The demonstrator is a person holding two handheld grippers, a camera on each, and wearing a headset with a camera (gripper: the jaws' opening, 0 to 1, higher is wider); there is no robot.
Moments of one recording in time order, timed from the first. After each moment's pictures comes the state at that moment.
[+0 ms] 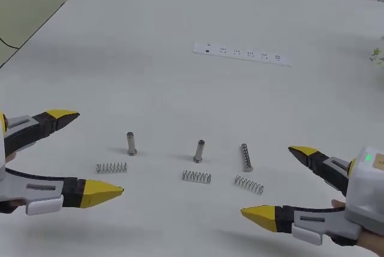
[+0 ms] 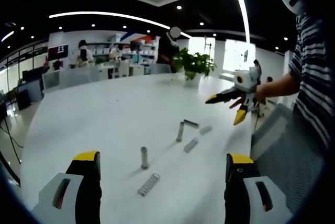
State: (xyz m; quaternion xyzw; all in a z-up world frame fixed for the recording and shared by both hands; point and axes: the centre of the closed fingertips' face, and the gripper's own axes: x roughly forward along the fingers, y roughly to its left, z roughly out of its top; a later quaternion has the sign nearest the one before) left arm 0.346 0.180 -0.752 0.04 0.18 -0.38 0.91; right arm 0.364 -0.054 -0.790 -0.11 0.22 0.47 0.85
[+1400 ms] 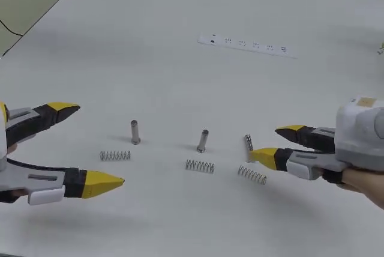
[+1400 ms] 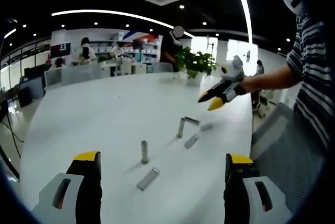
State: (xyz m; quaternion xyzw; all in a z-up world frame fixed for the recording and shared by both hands) left arm 0.341 0.186 -0.759 0.03 0.19 -0.37 0.91; right arm 0.416 -0.049 -0.791 -0.10 0.30 0.43 0.84
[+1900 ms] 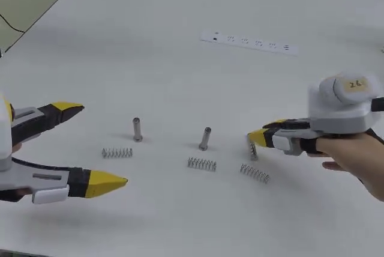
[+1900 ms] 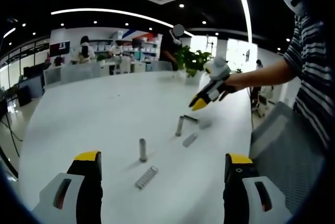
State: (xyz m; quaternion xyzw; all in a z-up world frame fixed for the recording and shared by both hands) left arm 0.340 0.183 -0.763 0.03 0.19 -0.37 0.91; right arm 0.444 -0.040 -0.819 -0.07 0.39 0.38 0.84
